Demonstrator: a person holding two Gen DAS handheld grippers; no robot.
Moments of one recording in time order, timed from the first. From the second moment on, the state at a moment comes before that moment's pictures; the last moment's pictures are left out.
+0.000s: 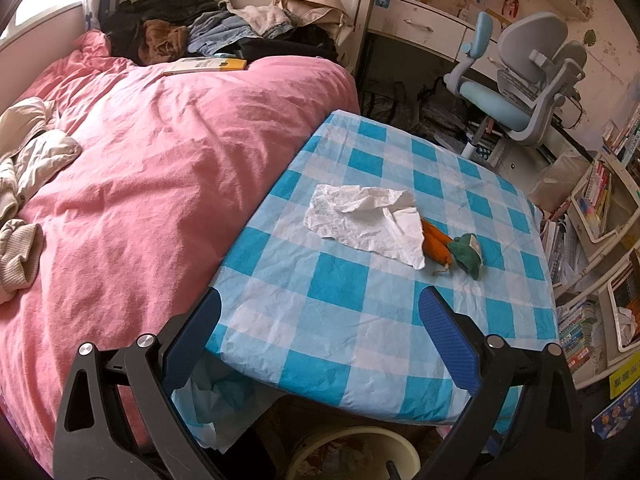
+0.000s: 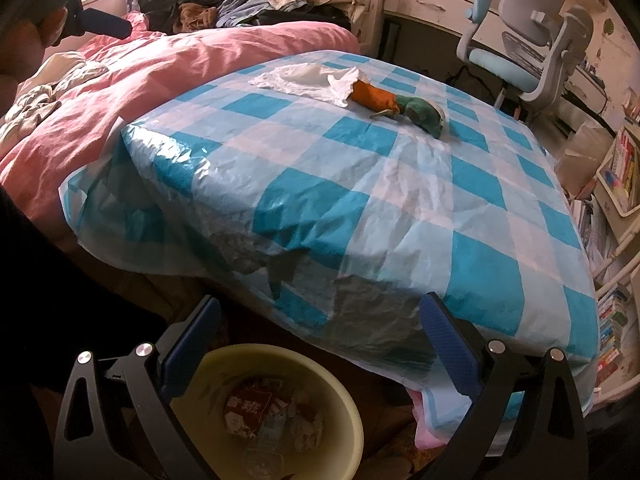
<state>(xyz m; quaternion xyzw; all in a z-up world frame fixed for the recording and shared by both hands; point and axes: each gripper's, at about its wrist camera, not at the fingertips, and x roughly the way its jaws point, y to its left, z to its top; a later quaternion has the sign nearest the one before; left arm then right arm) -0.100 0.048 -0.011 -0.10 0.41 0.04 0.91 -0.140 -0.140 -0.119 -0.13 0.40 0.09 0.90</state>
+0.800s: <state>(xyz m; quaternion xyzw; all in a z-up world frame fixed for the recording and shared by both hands) -0.096 0.049 -0.034 -0.08 0.45 0.04 0.89 -0.157 -0.151 -0.075 -0.13 0.32 0.08 0.93</state>
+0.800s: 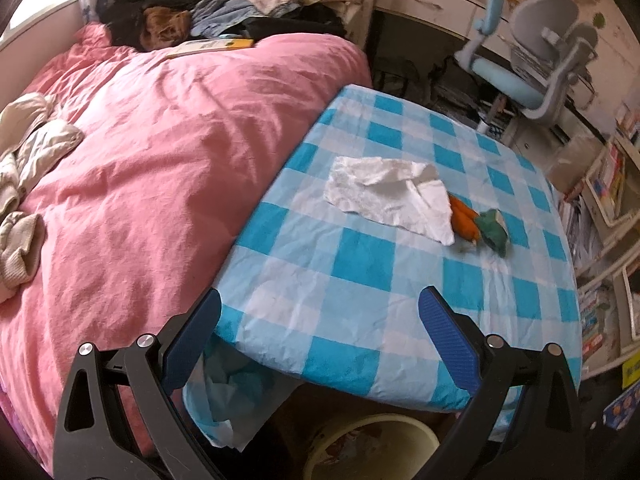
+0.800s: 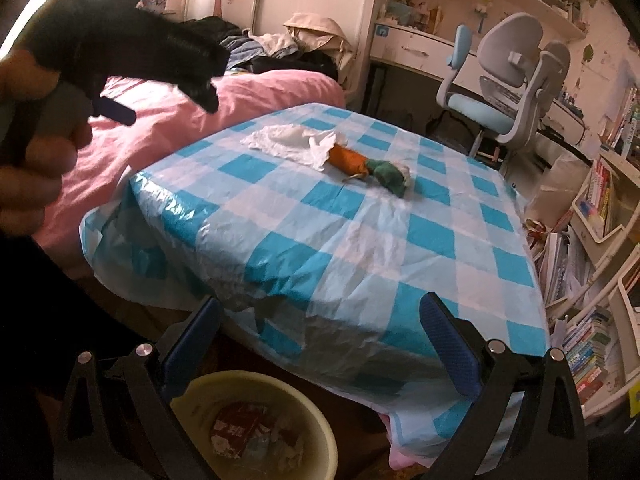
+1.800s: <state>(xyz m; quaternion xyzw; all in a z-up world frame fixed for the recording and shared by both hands) 0.073 -0.019 -0.090 0.15 0.46 -0.12 0.87 0.030 -0.193 -0.052 -0.11 0.36 0.14 0.92</state>
